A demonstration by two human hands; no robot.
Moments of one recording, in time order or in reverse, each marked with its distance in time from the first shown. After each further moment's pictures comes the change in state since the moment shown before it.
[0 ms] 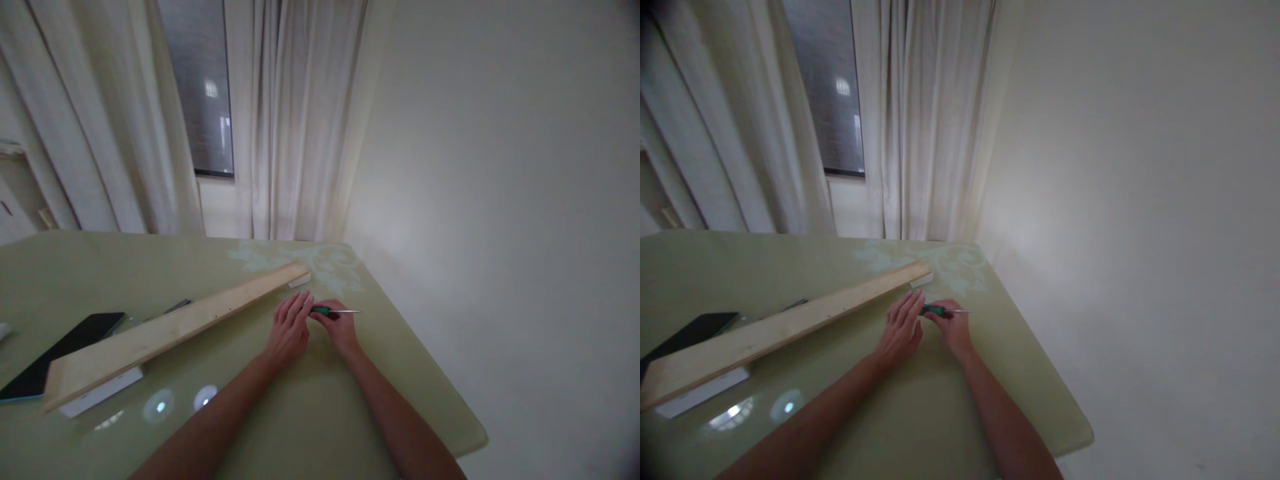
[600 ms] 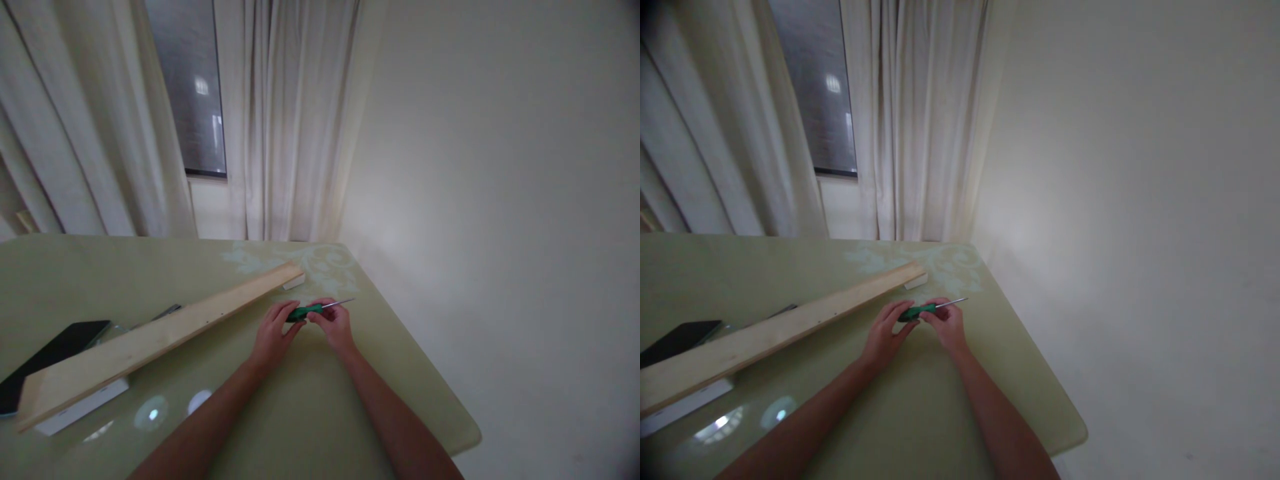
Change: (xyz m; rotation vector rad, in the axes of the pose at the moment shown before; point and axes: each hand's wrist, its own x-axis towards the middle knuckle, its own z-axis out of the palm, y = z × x) left_hand 0.006 -0.012 -0.006 -0.168 0.071 -0.227; right_hand -0.001 -0.011 0.004 0.257 -0.056 0.158
